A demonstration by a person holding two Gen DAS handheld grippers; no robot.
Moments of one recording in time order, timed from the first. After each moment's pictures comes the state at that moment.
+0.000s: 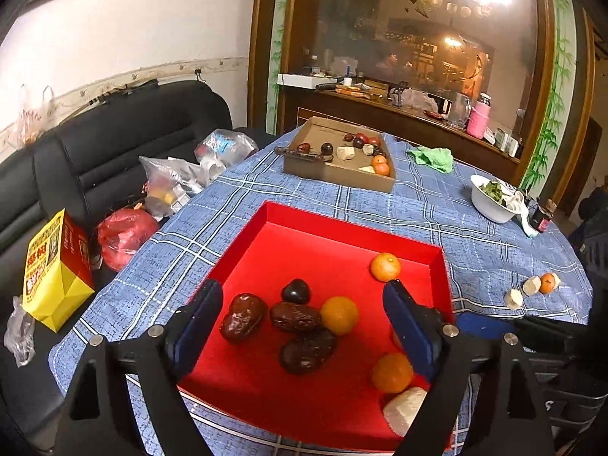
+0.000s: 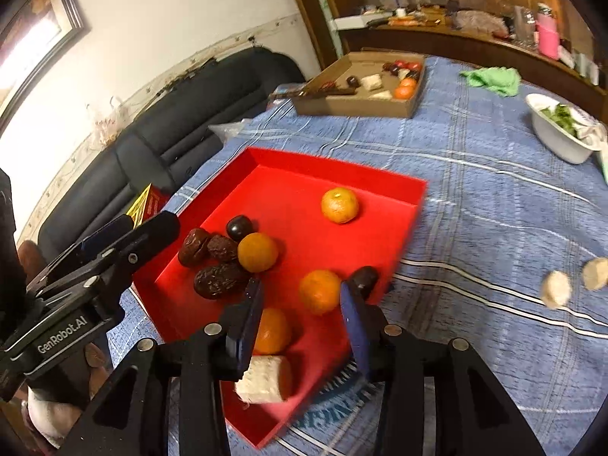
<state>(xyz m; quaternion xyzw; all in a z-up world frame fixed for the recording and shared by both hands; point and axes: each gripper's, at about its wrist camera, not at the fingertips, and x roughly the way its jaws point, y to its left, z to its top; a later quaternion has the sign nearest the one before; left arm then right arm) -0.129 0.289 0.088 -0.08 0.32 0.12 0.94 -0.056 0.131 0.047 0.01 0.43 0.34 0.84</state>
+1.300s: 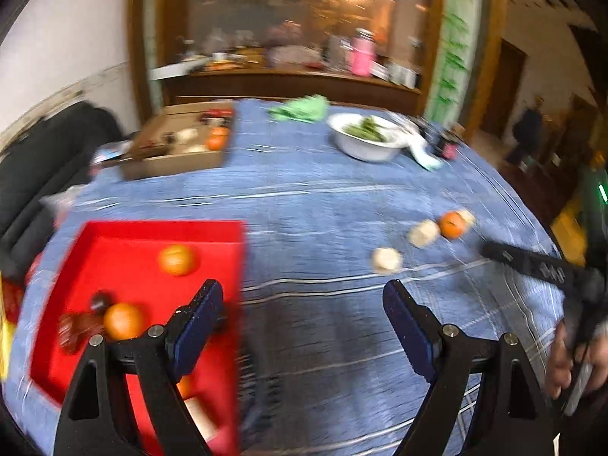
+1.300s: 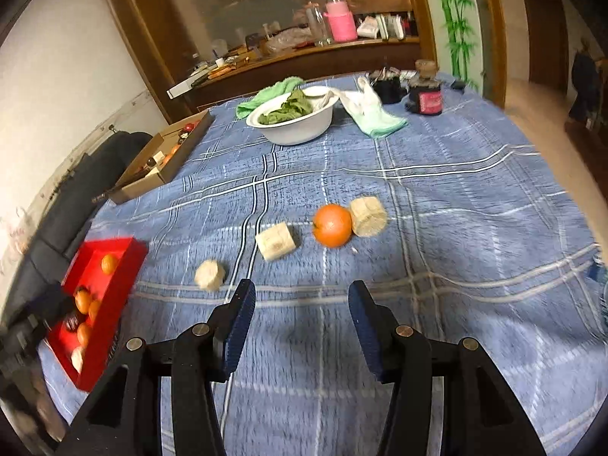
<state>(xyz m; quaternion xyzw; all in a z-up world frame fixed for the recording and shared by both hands) -0.068 0.113 0.079 0.00 0.38 -0.06 0.92 -0.022 -0.134 0.036 0.12 0.42 0.13 0.89</state>
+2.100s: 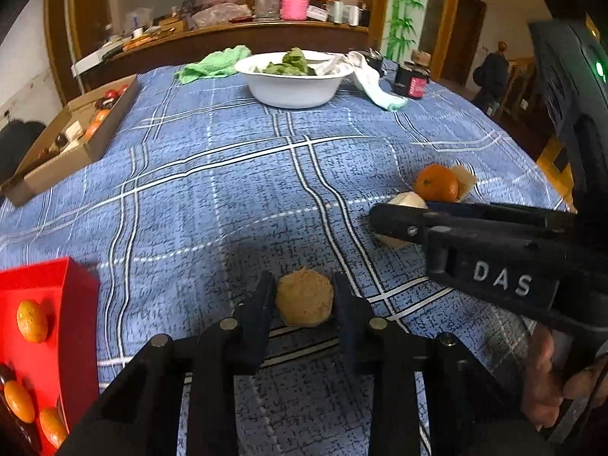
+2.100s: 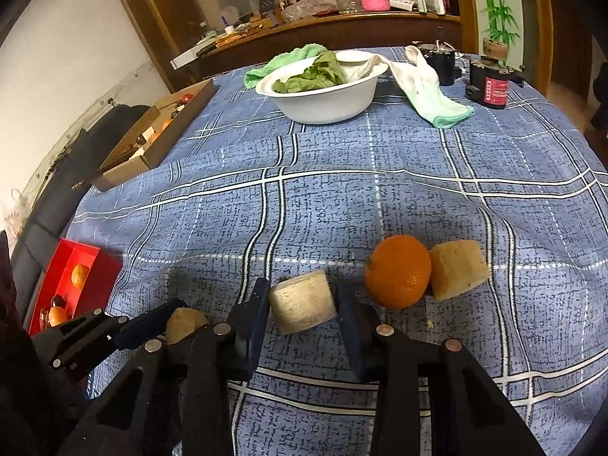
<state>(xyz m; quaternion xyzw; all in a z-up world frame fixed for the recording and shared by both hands) 0.023 0.039 0.008 0.03 0.44 -0.13 0.89 0.055 -0.092 0.000 0.09 0.45 0.15 0.88</state>
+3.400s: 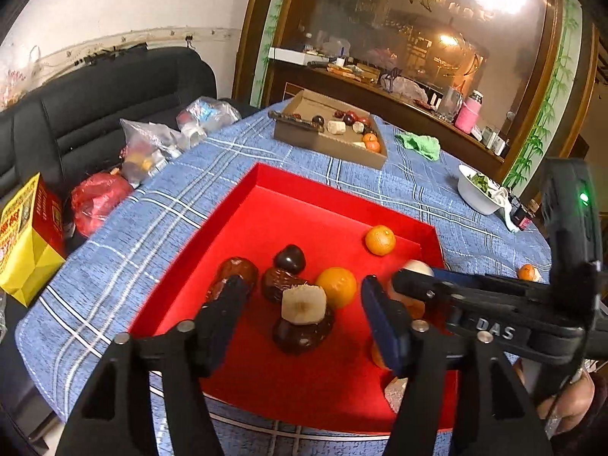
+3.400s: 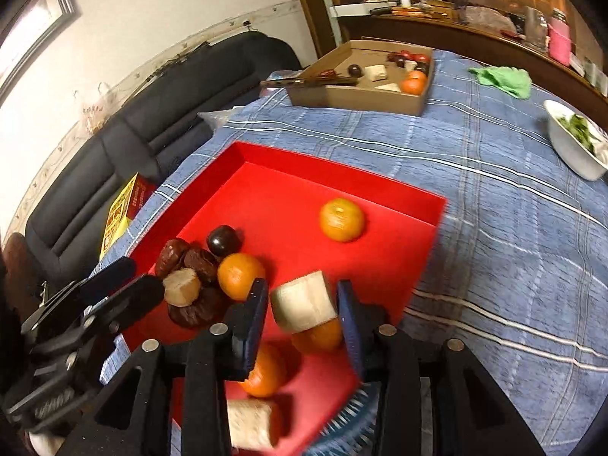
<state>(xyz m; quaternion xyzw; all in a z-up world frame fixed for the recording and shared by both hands) -0.133 0.311 0.063 -0.14 0.34 0.07 0.93 -0.023 0.174 0.032 -0.02 0.45 0.33 0.83</state>
